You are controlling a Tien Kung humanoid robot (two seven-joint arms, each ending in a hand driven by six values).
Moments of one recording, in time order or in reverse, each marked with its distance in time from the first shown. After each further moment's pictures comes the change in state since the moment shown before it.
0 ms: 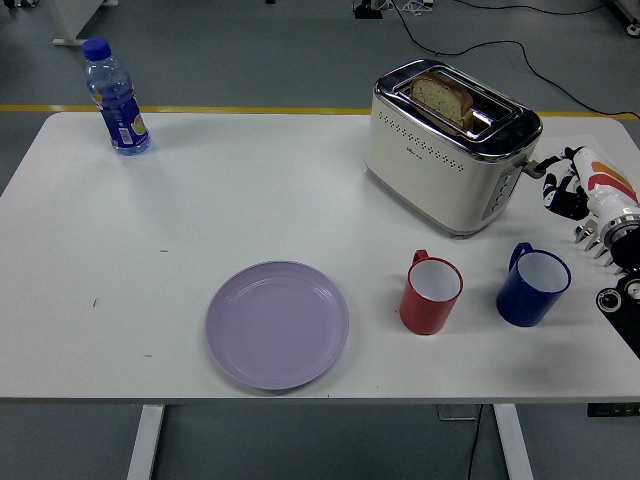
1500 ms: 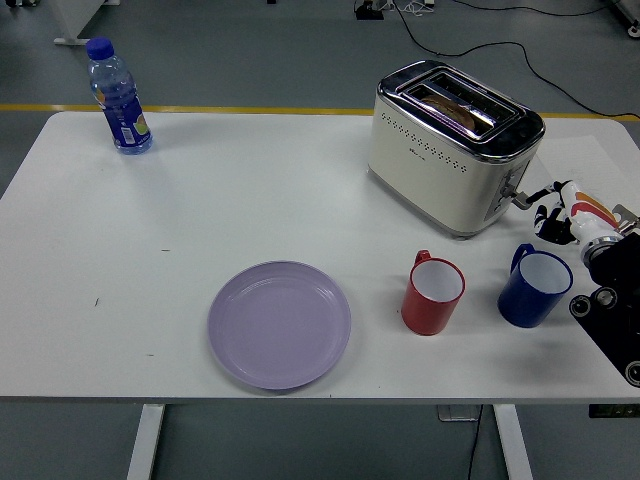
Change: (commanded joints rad) left arm -0.010 -0.003 0.024 0.000 -0.016 -0.013 0.006; right arm 0.037 0.067 -0.062 -0.221 0.007 -0.017 -0.012
